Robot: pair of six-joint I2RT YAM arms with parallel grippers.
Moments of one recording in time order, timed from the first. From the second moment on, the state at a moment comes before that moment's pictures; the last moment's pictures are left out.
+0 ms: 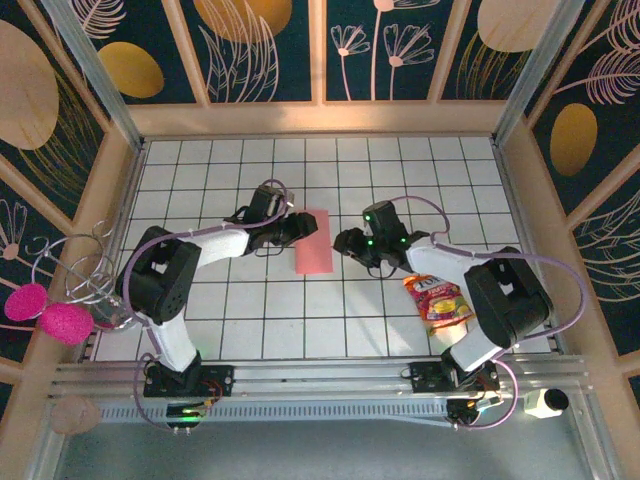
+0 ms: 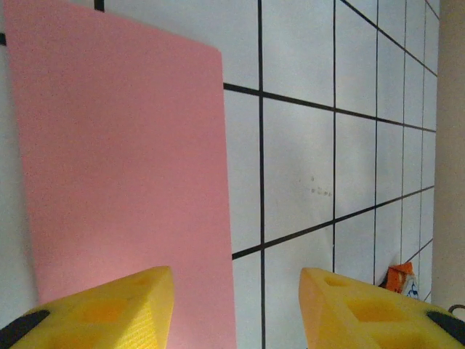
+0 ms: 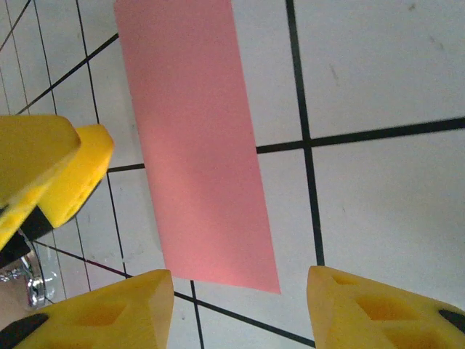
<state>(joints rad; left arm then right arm) -0.50 1.81 0.98 0.06 0.41 -0.84 0.58 1.56 0.79 -0.08 -0.32 0.91</state>
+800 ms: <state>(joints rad) -0.48 1.94 1.05 0.02 0.35 -0.88 0.59 1.61 0.76 0.00 -0.41 1.00</state>
